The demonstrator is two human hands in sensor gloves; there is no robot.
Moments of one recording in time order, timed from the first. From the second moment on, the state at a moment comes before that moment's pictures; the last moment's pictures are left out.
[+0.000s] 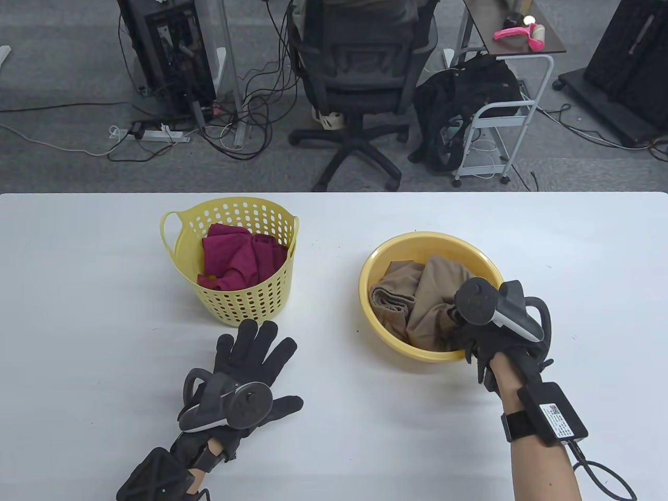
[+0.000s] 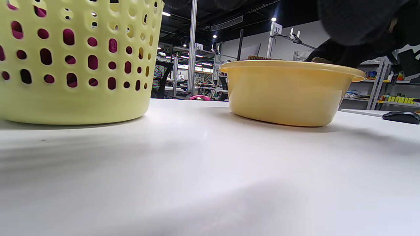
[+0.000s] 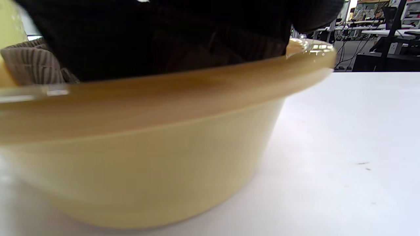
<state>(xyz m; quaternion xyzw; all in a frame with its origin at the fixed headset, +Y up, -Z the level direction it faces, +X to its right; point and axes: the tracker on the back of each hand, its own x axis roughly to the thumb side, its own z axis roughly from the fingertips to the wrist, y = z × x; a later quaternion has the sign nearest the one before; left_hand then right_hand) -0.184 -0.700 -0.263 0.01 -0.28 0.02 0.96 0.215 -0.658 -0.365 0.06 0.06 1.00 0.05</state>
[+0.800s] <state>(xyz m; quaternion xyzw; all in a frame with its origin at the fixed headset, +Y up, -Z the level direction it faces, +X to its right) -0.189 -0.699 -0.264 0.01 -0.27 0.03 0.96 0.192 -0.608 -0.353 0.10 0.02 0.98 0.20</state>
